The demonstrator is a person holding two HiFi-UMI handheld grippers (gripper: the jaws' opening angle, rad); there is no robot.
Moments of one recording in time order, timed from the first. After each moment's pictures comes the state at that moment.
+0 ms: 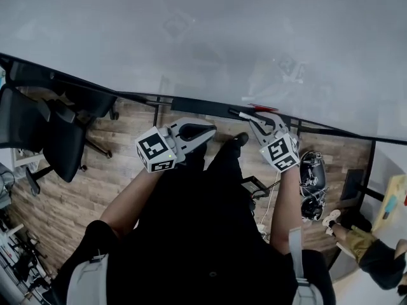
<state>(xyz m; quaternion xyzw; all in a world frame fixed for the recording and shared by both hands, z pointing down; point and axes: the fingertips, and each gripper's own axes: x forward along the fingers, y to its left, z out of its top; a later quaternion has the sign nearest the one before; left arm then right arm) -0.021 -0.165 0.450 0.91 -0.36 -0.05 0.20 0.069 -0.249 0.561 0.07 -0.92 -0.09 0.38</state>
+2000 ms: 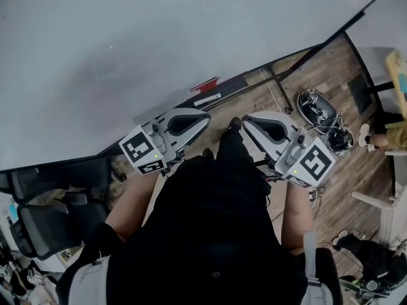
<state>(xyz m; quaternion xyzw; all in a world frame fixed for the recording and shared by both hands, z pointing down) 0.101 -0.175 0.363 0.98 -0.12 -0.04 0.13 0.168 -0.150 0.333 0.27 -0.96 0.05 0.00</state>
